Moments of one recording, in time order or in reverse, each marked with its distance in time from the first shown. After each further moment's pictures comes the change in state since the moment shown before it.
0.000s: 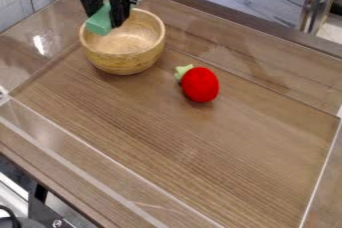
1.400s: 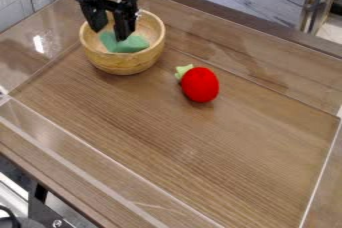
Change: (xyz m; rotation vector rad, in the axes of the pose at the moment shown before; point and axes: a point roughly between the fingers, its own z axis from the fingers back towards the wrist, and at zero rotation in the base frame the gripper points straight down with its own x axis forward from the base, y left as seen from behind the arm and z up) arm -0.006 -0.006 -0.013 -0.045 0.011 -0.084
